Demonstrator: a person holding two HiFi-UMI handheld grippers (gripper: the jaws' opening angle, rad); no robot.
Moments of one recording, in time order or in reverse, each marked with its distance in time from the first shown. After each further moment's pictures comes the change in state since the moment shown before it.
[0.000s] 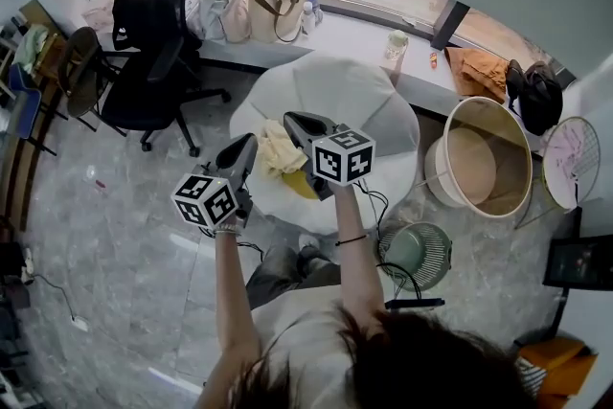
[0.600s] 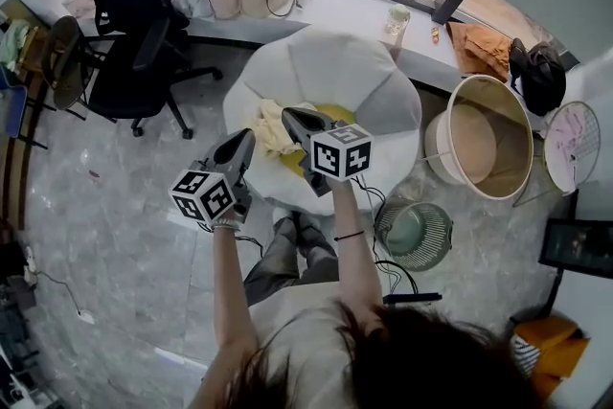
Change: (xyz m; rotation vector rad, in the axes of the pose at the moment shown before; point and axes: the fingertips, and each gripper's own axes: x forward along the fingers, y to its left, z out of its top) left arm 0.016 0.040 -0.032 -0.108 0.083 -0.007; right arm 0.028 -0.028 -0.039 0.114 0.062 -0.060
